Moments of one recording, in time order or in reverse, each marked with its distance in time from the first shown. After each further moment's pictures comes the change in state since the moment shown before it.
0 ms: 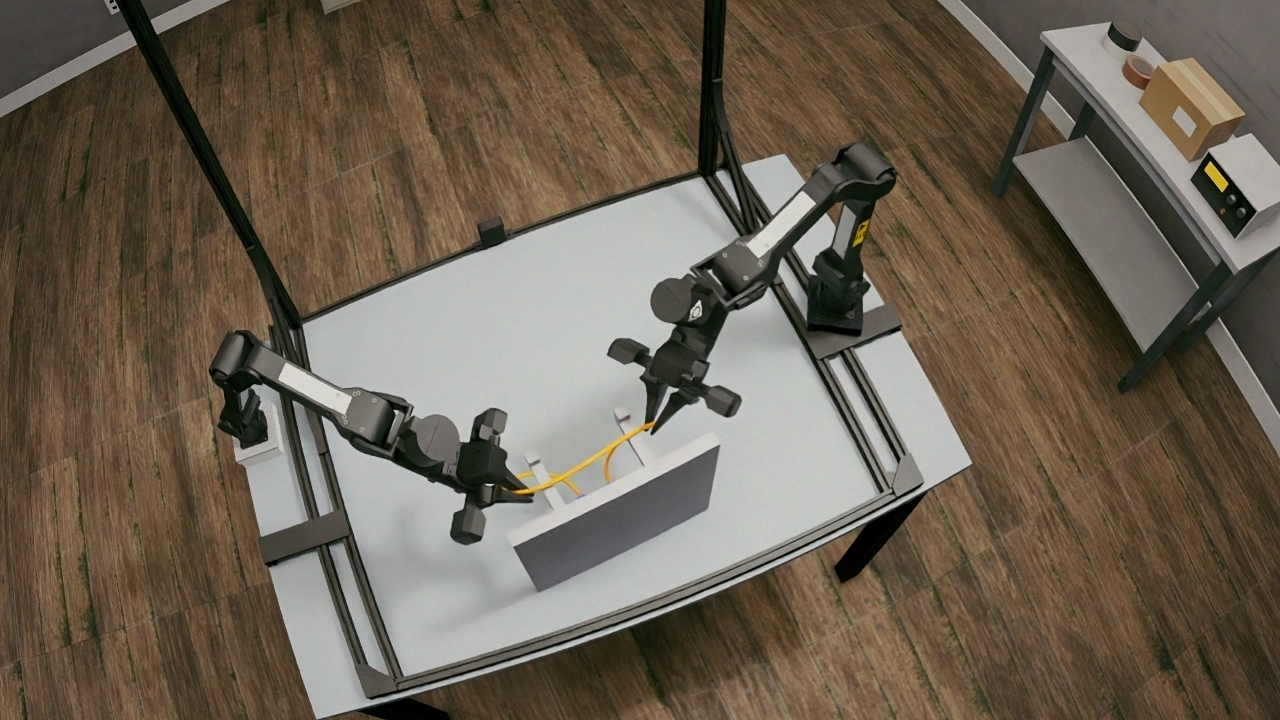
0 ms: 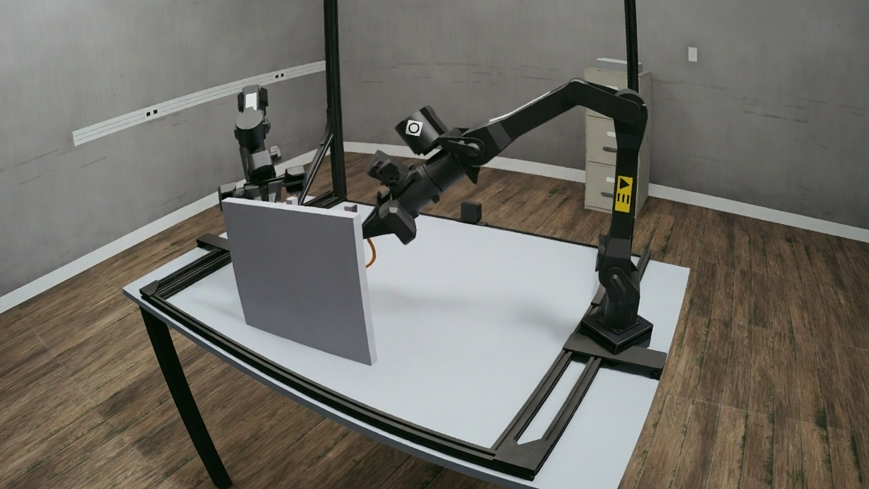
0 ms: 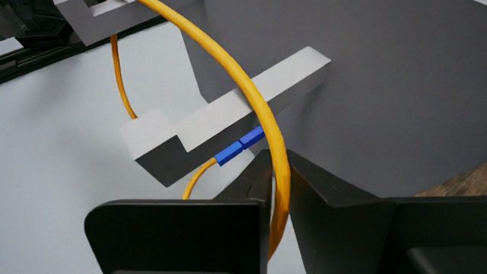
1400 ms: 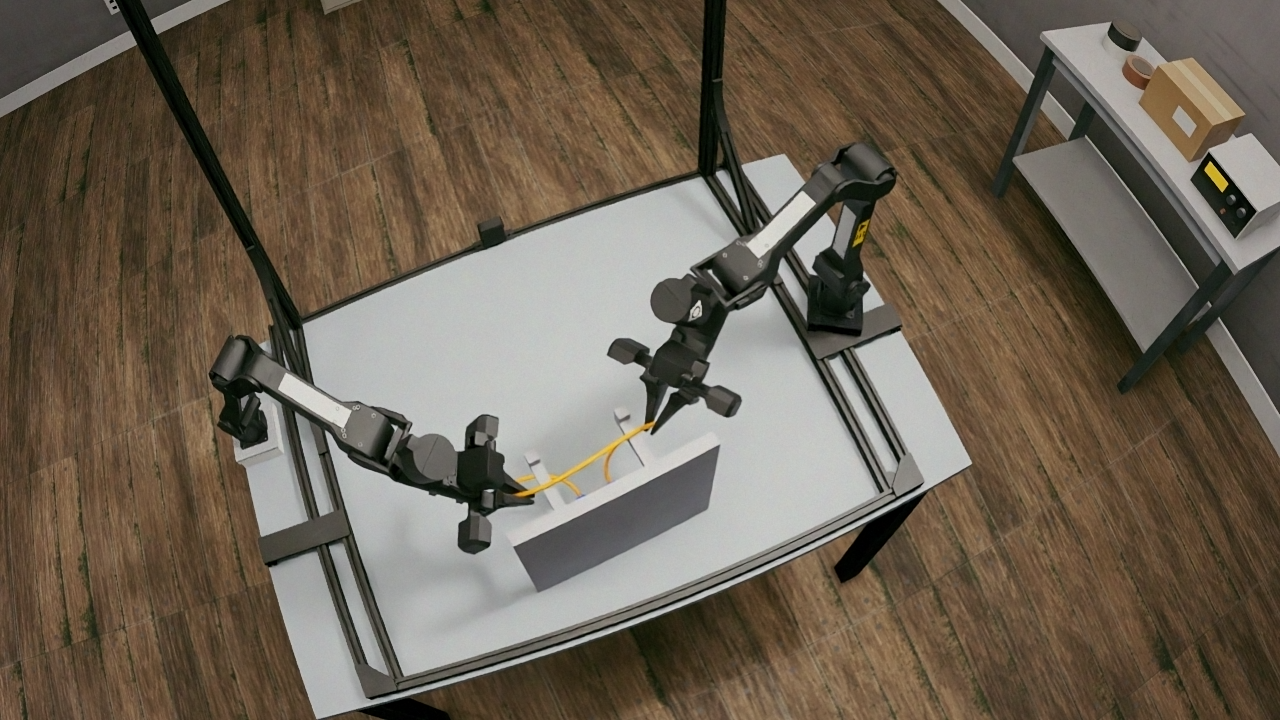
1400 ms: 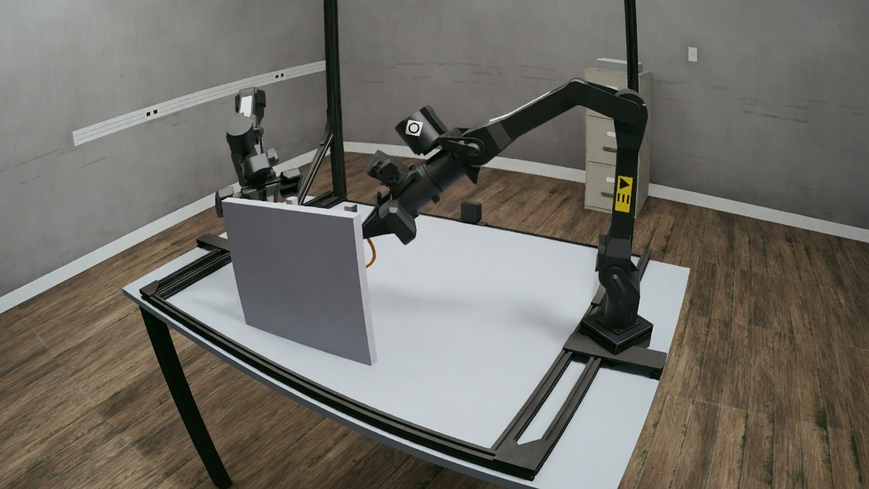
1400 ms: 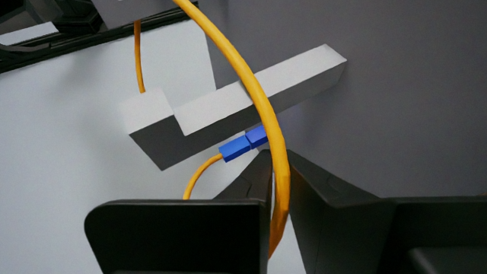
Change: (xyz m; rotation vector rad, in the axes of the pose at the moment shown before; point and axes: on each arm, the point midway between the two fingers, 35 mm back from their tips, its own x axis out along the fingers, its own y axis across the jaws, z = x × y) left arm 0.000 0.000 0.000 0.000 0.000 0.000; right arm 0.003 -0.003 -0.004 -0.077 -0.022 0.105
